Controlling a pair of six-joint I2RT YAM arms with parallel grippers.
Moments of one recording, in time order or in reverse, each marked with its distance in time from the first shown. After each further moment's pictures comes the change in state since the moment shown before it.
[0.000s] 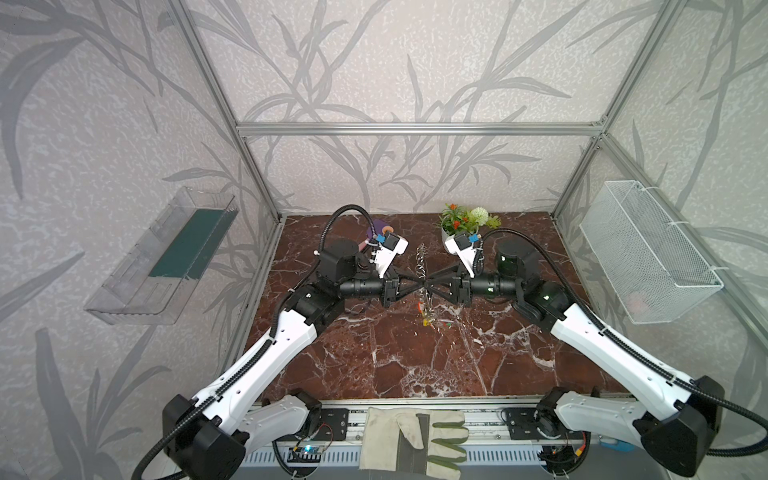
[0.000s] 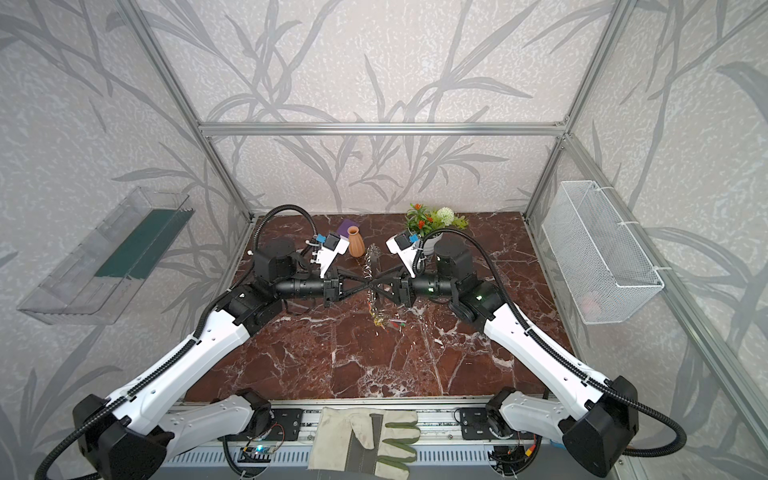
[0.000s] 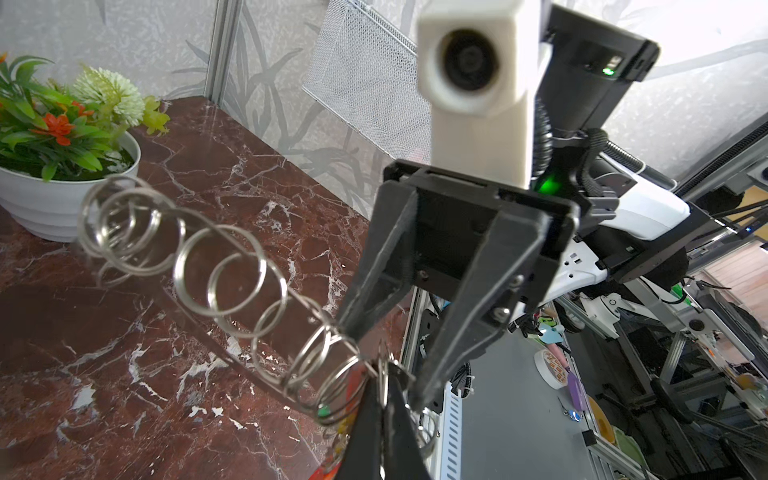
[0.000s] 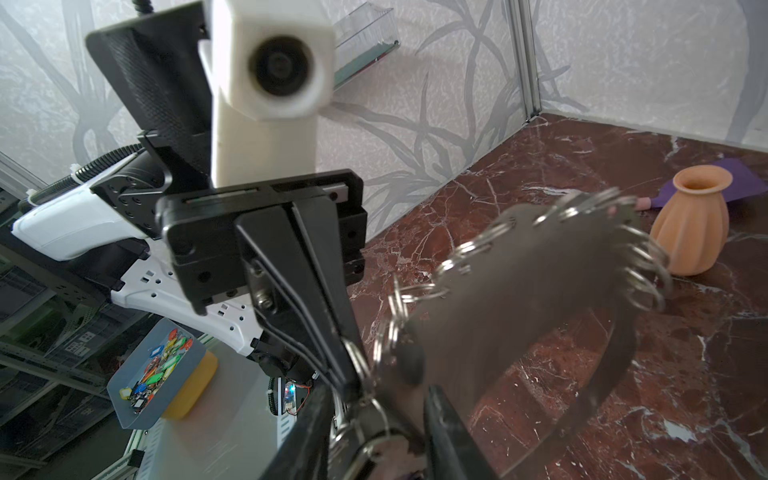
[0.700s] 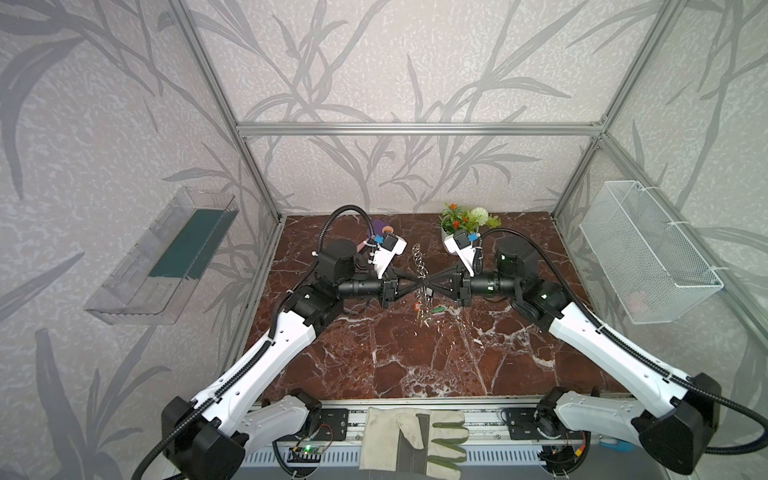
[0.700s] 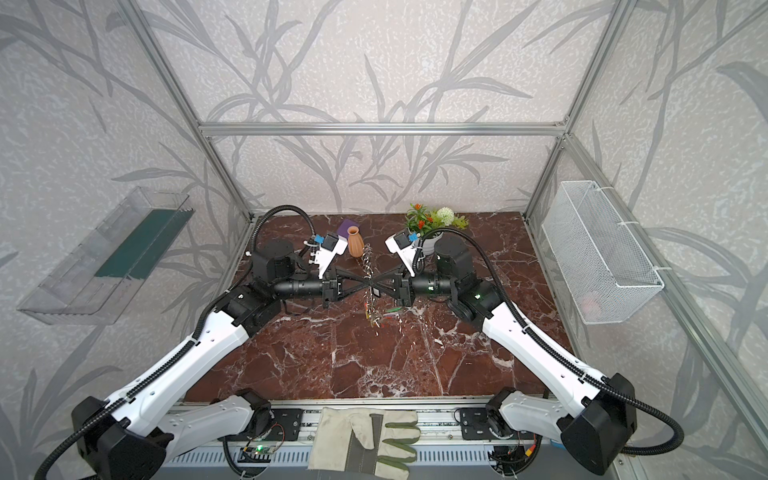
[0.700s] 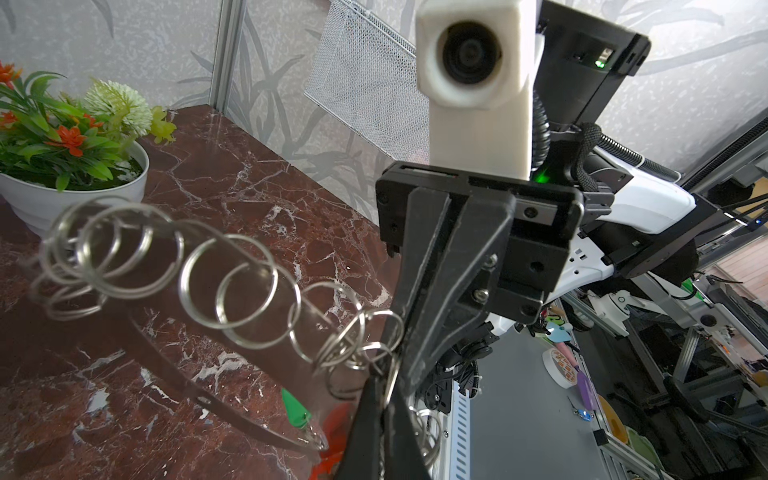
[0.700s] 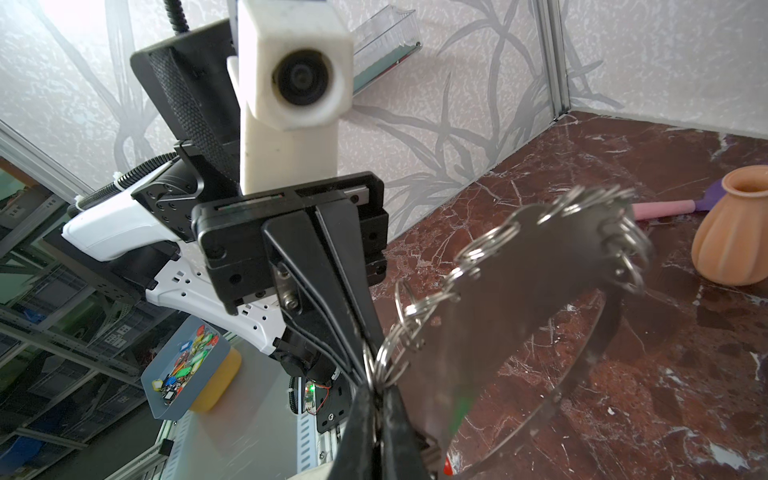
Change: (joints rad) left arm 0.007 -0.005 -0.009 0.004 0.000 0.024; right arm 0.002 0.010 -0.006 0.052 -0.070 0.042
